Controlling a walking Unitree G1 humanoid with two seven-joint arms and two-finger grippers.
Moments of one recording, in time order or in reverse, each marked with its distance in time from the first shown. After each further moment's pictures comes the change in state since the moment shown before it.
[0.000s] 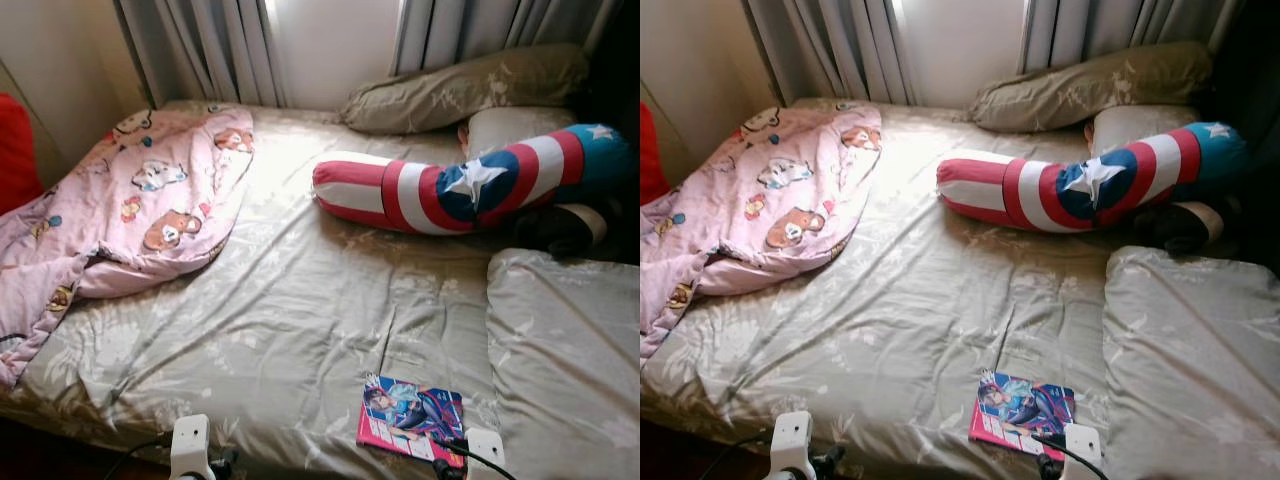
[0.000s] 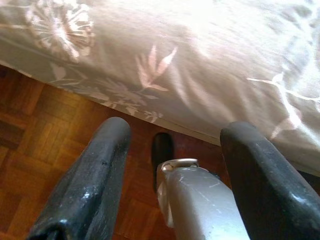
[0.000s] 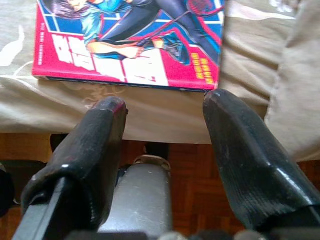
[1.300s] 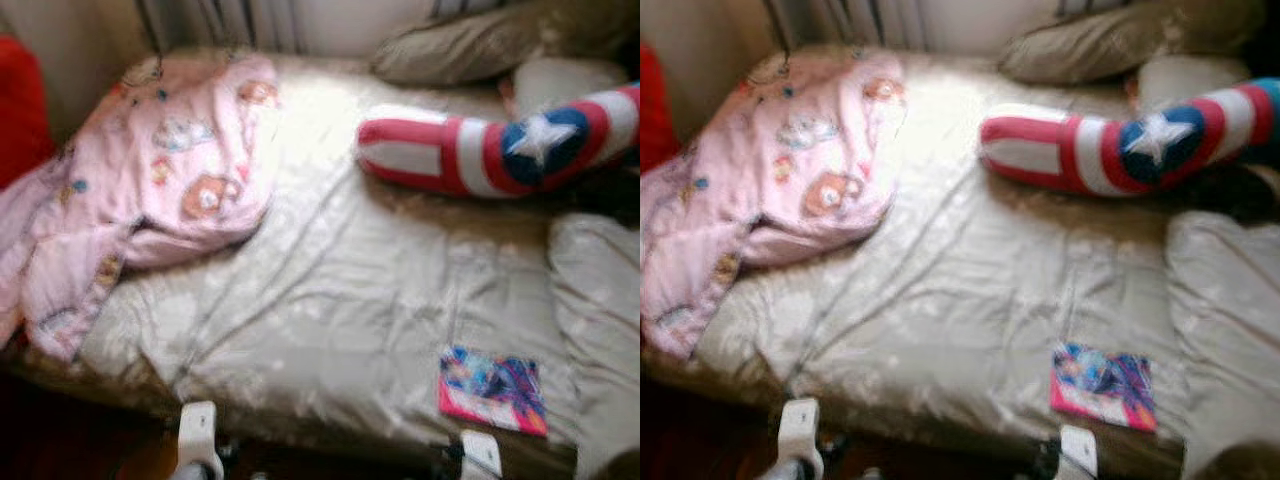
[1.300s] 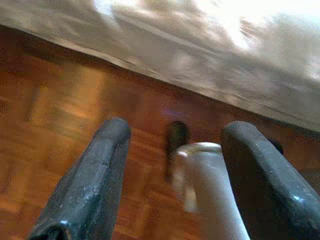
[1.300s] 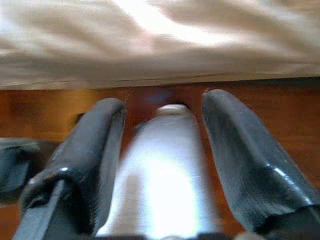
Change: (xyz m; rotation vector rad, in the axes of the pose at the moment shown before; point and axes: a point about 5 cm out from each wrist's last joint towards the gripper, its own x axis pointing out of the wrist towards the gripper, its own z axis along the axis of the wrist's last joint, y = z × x) left arm 0.001 0.004 0.006 0.016 -0.014 0.012; right arm 0.002 0.028 -0.007 0.038 0.019 0.063
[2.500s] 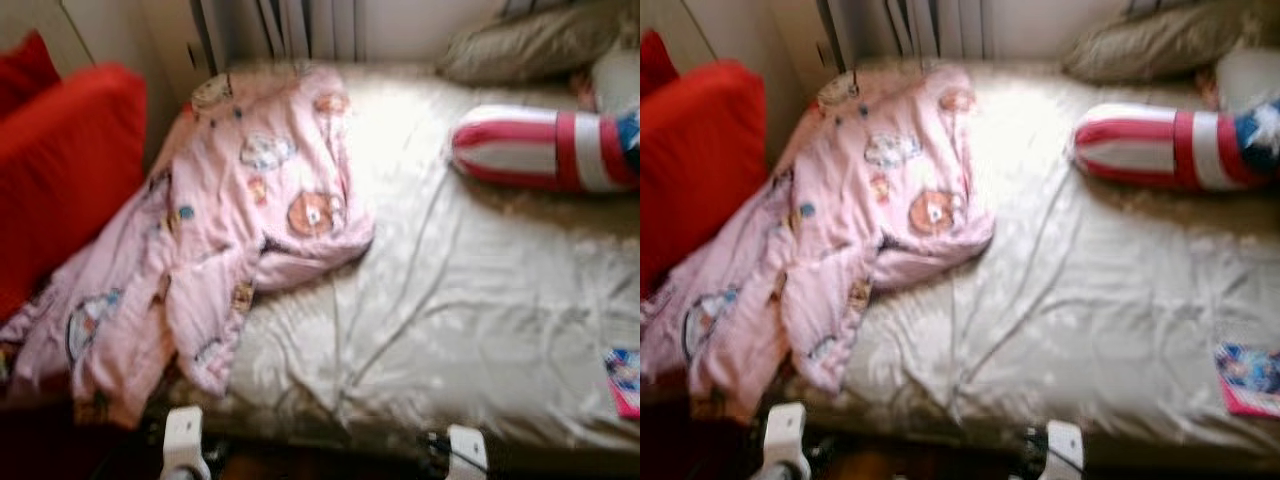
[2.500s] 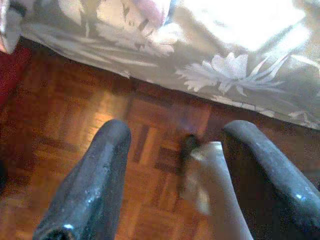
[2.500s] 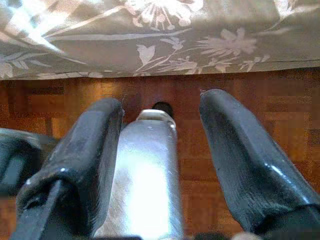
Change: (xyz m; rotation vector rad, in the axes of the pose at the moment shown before) left arm 0.000 -0.014 -0.006 -0.015 0.012 -0.034; right arm -0.005 -0.020 -0.002 -0.026 0.002 -0.033
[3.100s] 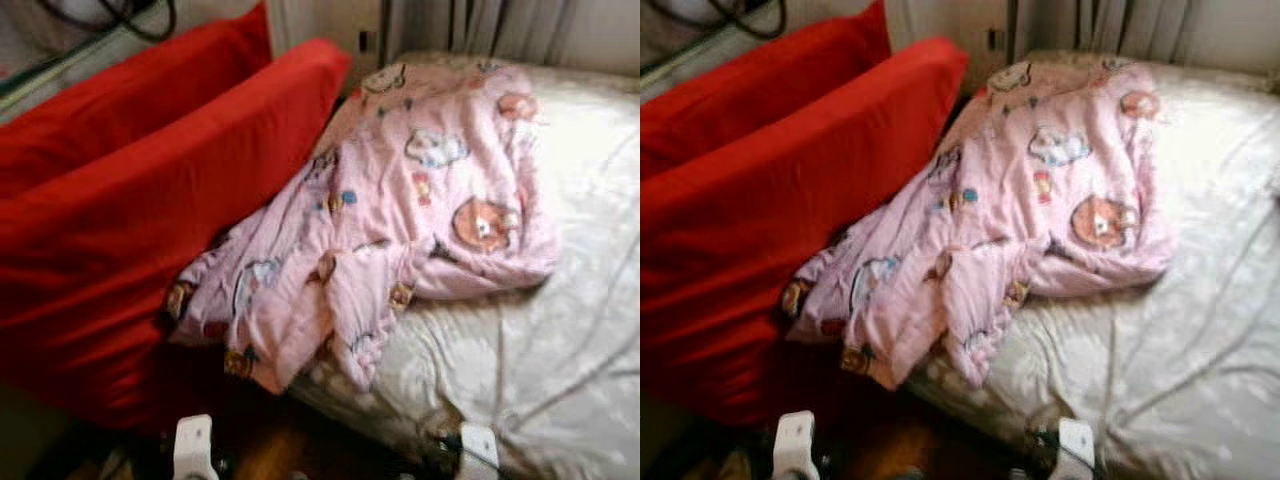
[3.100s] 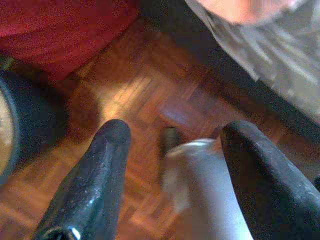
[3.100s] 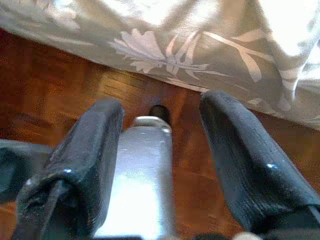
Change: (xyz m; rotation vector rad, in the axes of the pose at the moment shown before) left arm 0.002 -0.001 0.008 0.006 -0.021 -0.001; right arm 0.002 0.001 0.010 0.007 -0.020 0.017
